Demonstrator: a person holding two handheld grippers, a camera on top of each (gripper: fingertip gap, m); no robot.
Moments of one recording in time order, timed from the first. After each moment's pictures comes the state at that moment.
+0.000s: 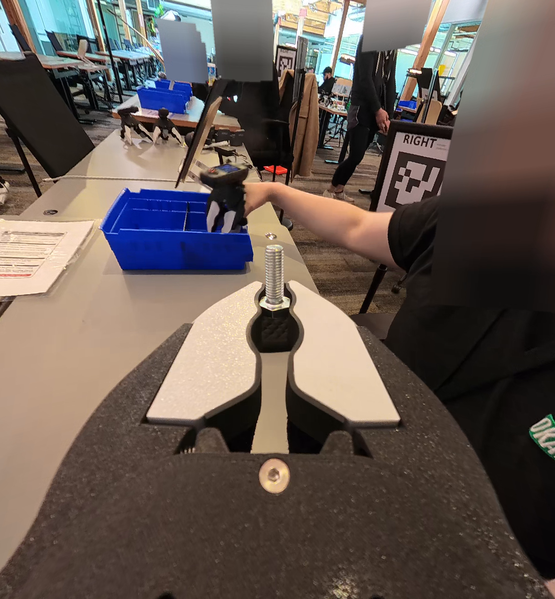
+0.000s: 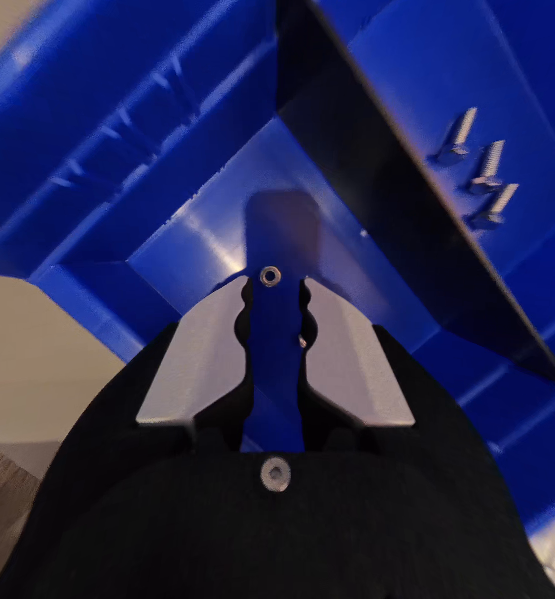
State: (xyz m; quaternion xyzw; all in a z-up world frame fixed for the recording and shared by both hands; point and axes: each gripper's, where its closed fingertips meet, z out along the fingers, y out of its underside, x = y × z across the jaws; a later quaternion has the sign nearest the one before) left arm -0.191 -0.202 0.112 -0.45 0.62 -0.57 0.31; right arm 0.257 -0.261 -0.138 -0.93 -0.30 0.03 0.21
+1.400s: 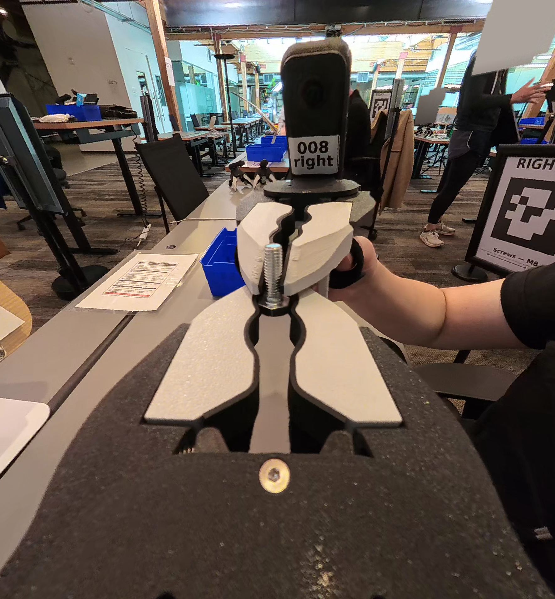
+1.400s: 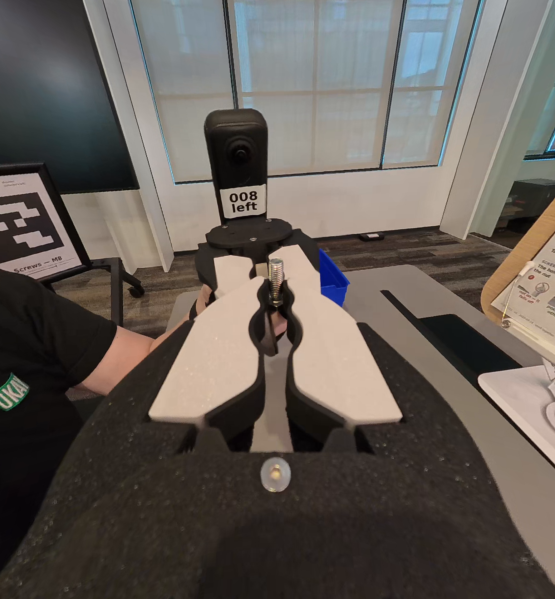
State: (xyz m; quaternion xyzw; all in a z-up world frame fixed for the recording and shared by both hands) left arm -0.170 -0.173 0.133 -0.48 0.55 -0.51 0.45; right arm -0.211 -0.160 0.151 -0.58 -0.38 0.42 0.58
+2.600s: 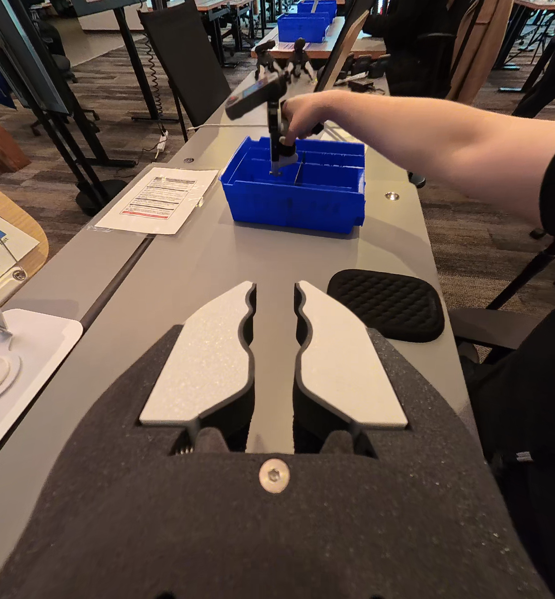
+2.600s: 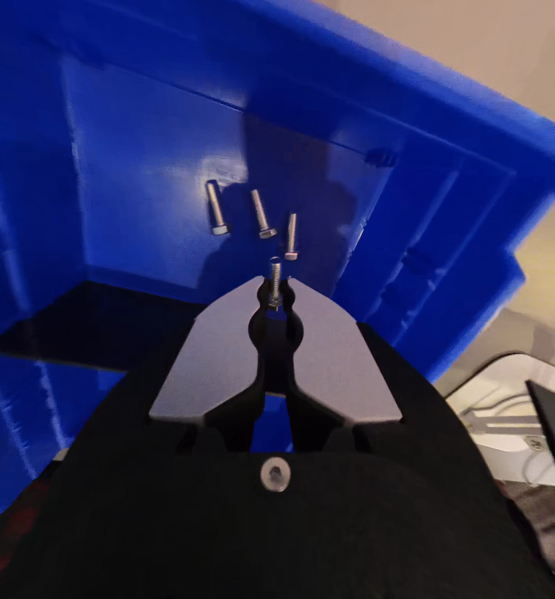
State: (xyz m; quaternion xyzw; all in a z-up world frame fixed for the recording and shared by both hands) left arm -0.163 -0.155 0.084 -0.57 0.59 -0.40 0.41; right arm 0.341 -0.157 -0.119 -1.00 -0.03 -0.02 0.01
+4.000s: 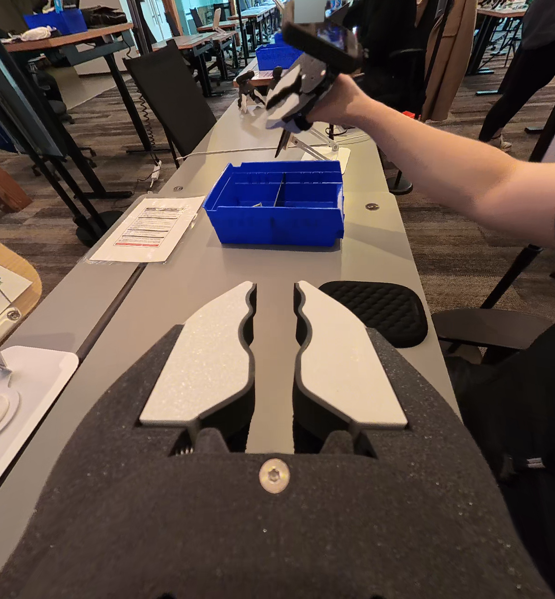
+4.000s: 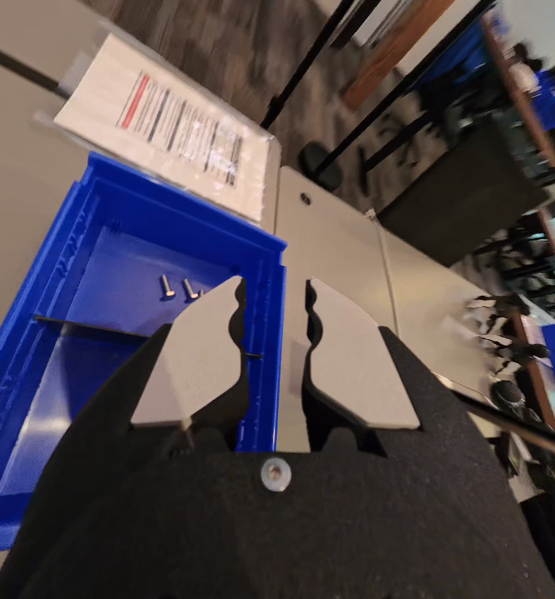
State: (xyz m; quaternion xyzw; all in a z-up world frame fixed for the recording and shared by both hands) left arm -0.163 -0.186 0.102 -0.53 0.61 -0.41 0.43; right arm 0.319 -0.191 0.054 -0.86 -0.07 -0.29 0.41
